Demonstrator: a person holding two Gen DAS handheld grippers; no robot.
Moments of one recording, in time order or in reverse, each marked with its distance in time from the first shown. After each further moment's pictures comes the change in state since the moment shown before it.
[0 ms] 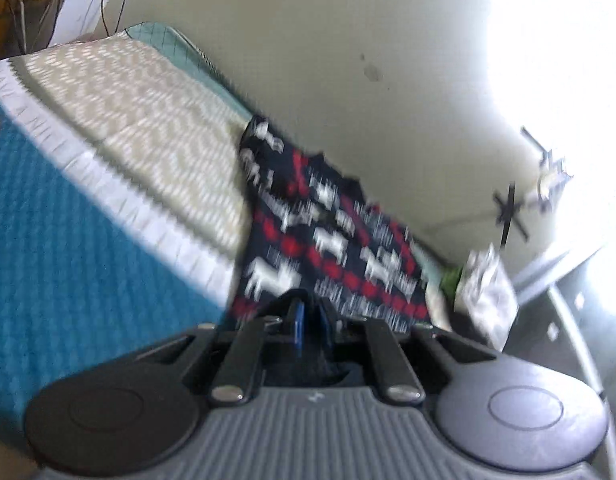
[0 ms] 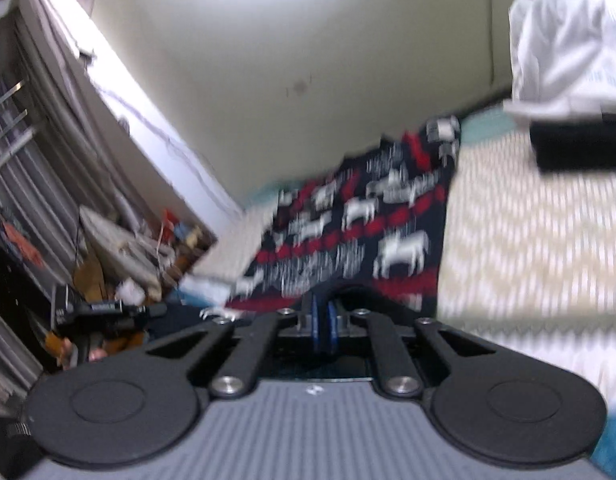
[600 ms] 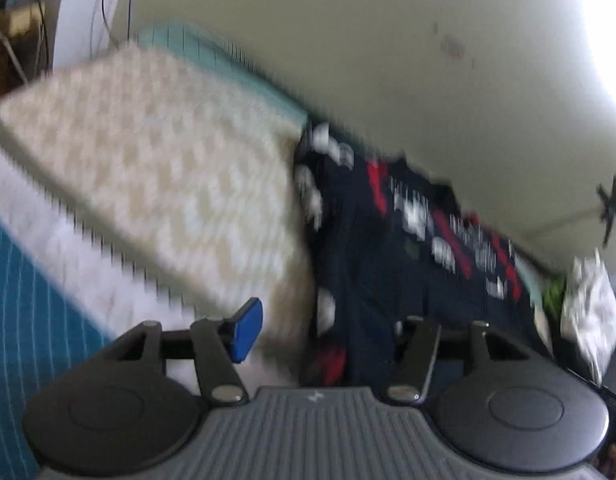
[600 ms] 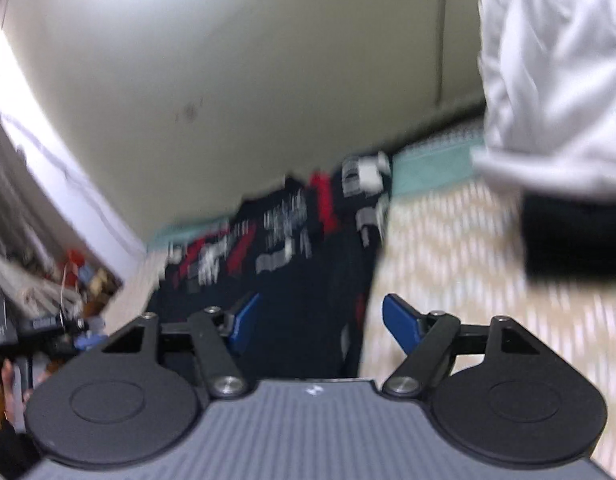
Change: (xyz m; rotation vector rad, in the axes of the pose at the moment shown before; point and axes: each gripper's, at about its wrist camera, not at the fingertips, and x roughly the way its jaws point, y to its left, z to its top) left arm 0.097 0.007 0.038 0.070 0.079 0.273; right arm 0.095 -0.057 0.047 0.022 0.060 -0.225
